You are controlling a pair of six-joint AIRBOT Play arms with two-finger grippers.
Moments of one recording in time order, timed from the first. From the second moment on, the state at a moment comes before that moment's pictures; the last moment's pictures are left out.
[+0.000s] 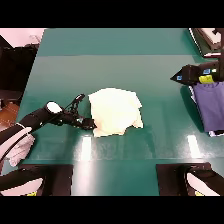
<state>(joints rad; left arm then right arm) -0.32 -1.31 0.67 0.64 -0.90 -1.13 0.04 -1.01 1.35 -1.09 1.36 1.55</state>
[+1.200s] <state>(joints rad) -0.33 -1.16 1.02 1.01 -1.15 -1.25 0.56 -1.04 0.96 -1.25 0.96 1.85</state>
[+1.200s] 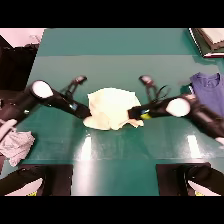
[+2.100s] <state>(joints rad) -0.33 -0.91 1.93 1.25 -1.49 -1.33 0.05 -0.60 1.56 -1.41 1.31 1.78</state>
